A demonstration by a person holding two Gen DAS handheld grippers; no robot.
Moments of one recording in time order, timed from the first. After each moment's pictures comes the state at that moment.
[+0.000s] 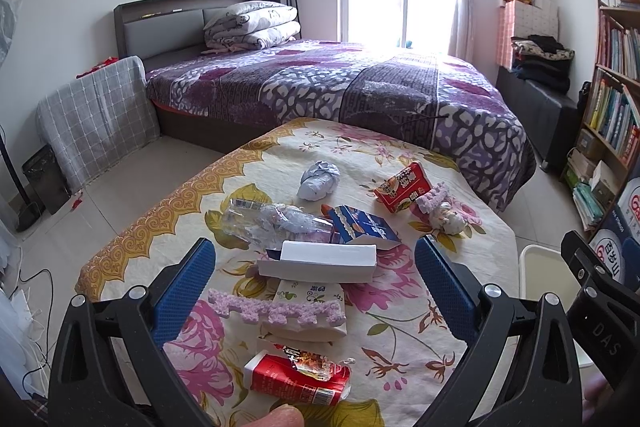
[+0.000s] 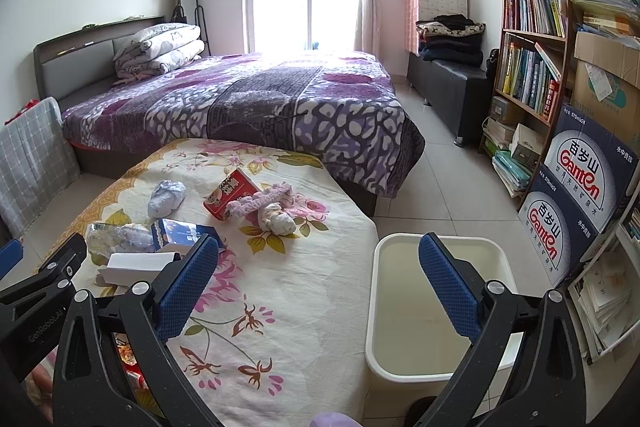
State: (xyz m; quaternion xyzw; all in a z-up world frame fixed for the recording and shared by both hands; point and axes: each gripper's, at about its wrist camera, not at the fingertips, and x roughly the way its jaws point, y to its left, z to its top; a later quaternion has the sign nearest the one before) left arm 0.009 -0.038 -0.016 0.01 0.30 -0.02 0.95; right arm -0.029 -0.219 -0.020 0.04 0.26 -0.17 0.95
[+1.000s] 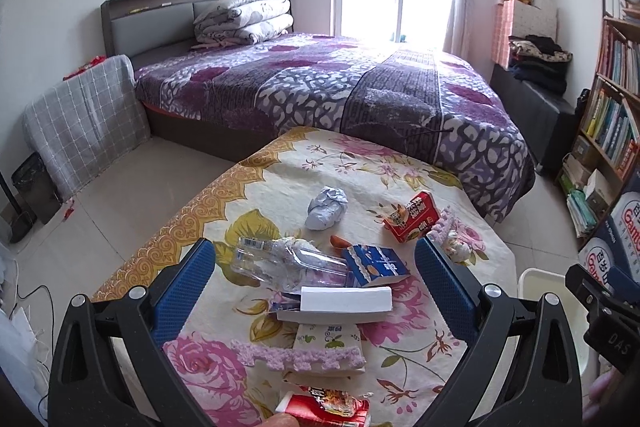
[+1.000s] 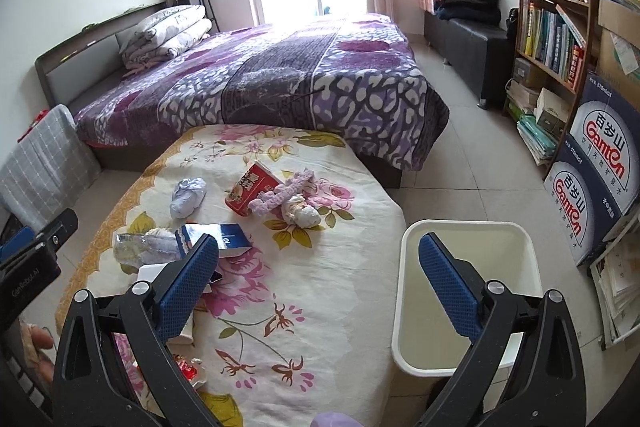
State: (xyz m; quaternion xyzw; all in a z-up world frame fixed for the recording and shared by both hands) left arm 0.062 0.005 0.024 0.00 0.33 -0.04 0.94; right arm 0.013 -0.231 0.005 0.09 0.34 -0.12 0.93
